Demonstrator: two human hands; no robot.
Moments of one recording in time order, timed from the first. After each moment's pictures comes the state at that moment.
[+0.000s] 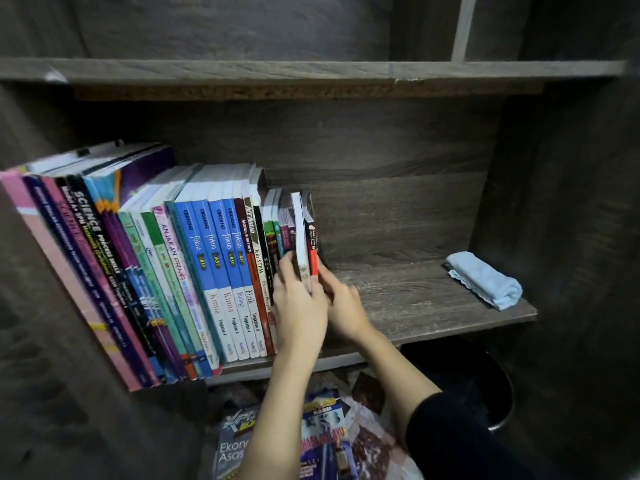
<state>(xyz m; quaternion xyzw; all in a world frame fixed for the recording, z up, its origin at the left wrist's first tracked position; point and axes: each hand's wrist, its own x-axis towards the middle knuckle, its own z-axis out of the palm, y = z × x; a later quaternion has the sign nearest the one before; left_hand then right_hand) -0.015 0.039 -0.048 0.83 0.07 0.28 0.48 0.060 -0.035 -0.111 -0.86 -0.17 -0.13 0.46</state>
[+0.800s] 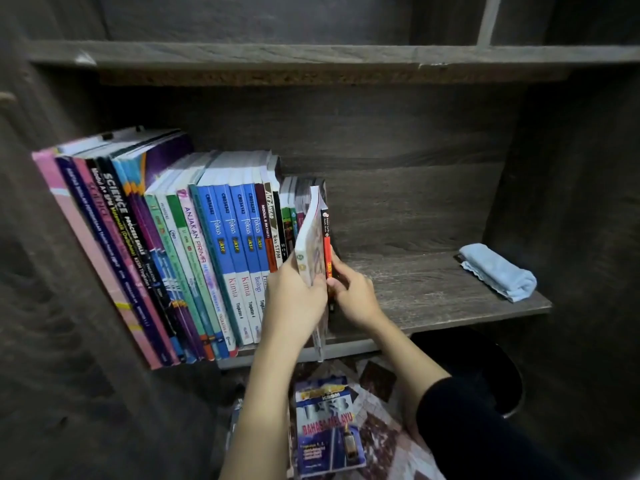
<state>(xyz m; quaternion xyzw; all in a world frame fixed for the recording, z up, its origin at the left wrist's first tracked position) -0.053 0.066 -0.015 0.86 0.07 0.18 0.47 0.051 -0.035 -0.104 -0.84 -0.13 -0.09 0.51</state>
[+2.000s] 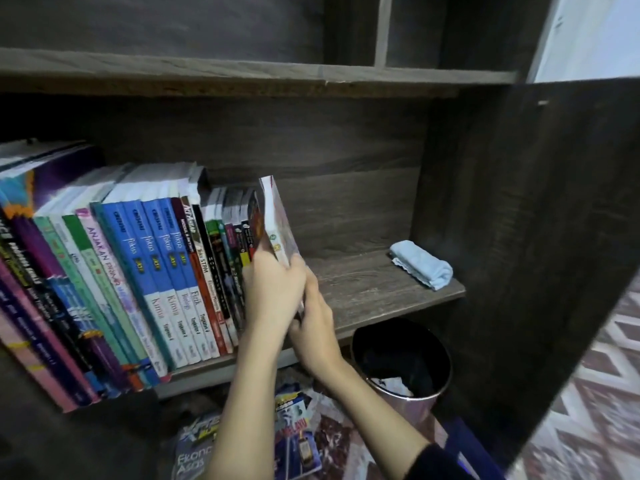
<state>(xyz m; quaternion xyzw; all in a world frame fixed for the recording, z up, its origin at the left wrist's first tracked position) -0.029 0.013 -0.008 0.82 0.04 0.25 0.52 -0.031 -0.051 -0.095 -0.82 -0.11 -0.19 0.53</state>
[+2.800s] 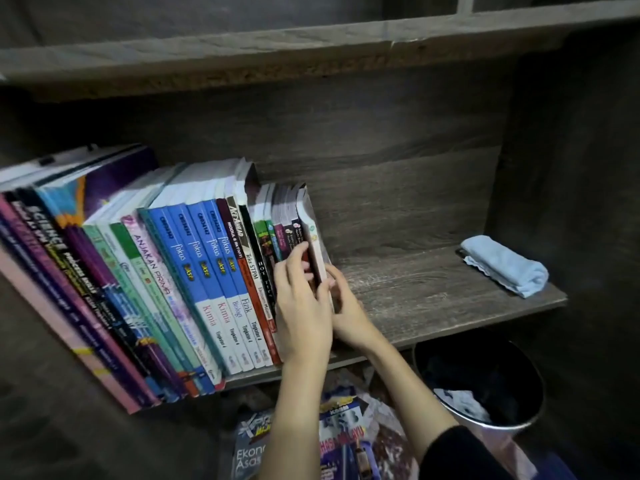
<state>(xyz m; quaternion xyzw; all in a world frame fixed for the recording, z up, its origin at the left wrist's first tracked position) 0.010 0.040 -0.073 0.82 0.00 0.39 0.42 0.061 -0.037 -0.131 -0.76 -0.17 -0.03 0.63</state>
